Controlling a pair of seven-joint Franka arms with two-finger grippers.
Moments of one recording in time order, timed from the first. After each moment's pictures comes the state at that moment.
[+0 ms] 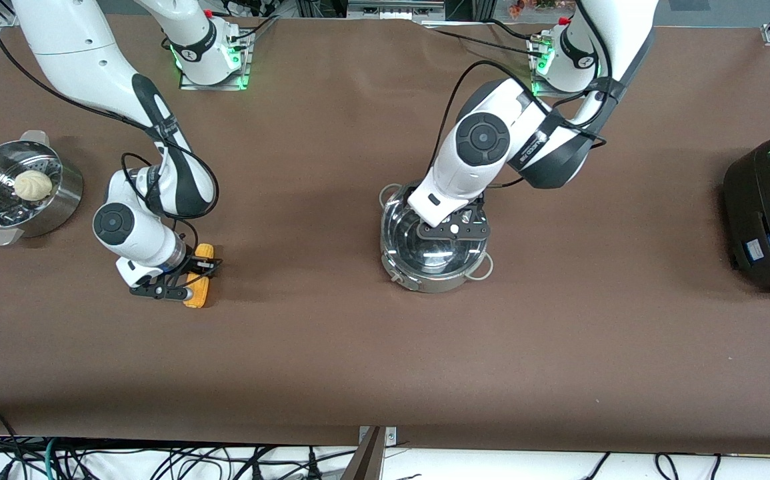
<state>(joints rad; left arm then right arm) -0.25 0.53 -0.46 -1.53 0.10 1.95 -0.70 0.16 0.59 -0.04 -1.89 0.01 2.49 0.20</state>
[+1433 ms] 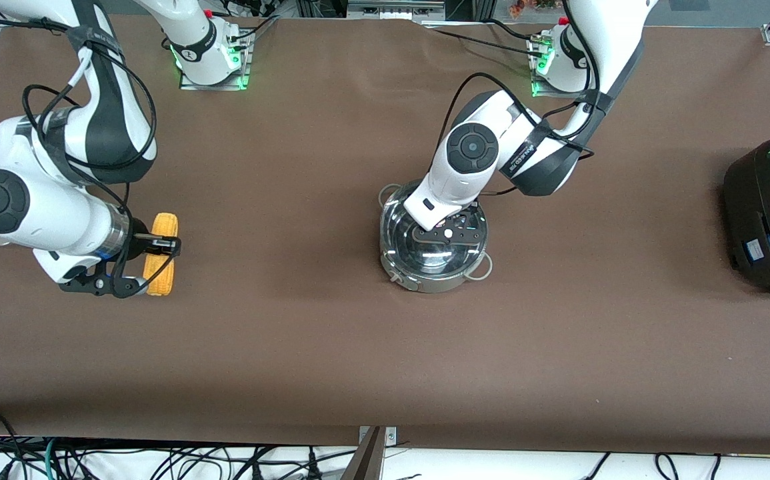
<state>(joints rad) -0.25 0.55 -0.45 -1.56 0.12 1.98 -0.68 0.16 0.42 0.00 -1.46 0.01 1.77 0.20</state>
